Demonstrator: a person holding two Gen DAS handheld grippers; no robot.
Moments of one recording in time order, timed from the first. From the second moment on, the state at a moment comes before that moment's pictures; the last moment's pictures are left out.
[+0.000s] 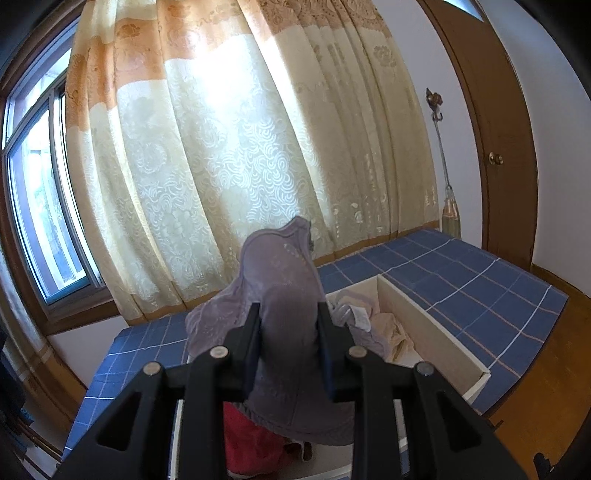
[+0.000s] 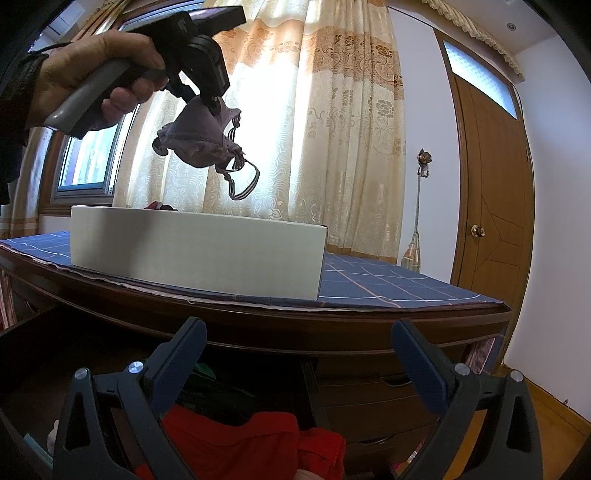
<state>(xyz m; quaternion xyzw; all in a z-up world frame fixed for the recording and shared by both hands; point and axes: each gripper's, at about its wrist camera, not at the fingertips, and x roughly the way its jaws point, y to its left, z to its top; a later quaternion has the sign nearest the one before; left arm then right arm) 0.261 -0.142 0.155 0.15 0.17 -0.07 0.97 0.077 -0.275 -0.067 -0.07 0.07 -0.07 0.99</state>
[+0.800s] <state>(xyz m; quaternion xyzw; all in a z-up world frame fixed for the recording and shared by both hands) 0.322 -0.164 0.067 0.14 0.34 -0.12 0.92 0.078 -0.271 -0.065 -0.08 0.06 -0.07 0.99</state>
